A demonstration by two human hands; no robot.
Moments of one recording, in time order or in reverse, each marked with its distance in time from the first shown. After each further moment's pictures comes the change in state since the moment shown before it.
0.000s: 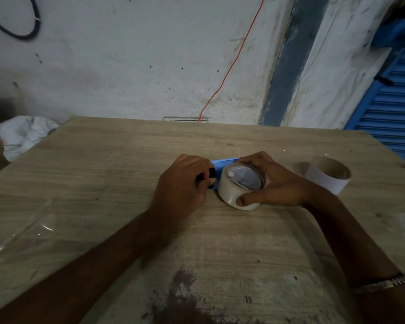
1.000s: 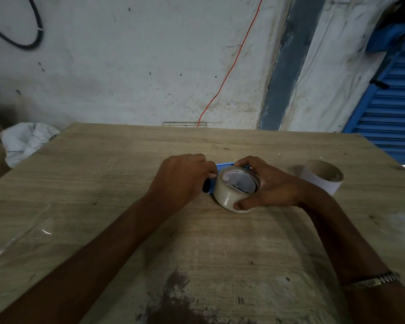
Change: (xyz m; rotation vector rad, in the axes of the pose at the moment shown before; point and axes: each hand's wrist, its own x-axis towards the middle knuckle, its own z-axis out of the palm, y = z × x) left_hand 0.030 0.010 -0.015 0.399 -0.124 0.222; right_hand -0.003 -0.001 -0.008 0.035 -0.057 0.019
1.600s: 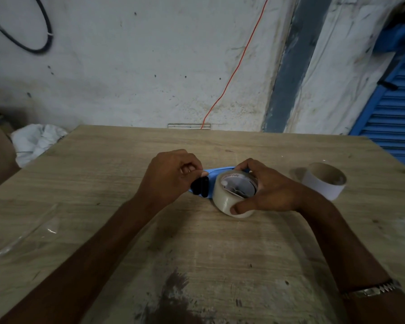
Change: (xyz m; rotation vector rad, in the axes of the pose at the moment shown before) left_hand -0.009 -0.022 -0.006 -0.456 0.110 -0.302; right_hand 0.000 -0.001 0.005 0.015 0.037 -0.003
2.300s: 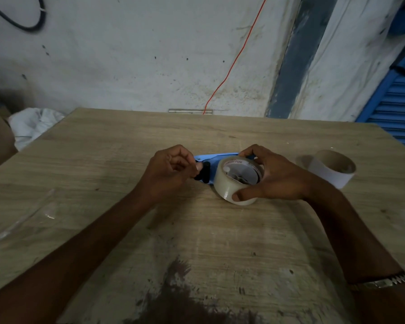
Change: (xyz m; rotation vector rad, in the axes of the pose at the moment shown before) left_hand -0.024 -0.015 0.013 -0.501 -0.066 -0.349; right_hand -0.004 -0.006 0.001 -0.008 0.030 -0.004
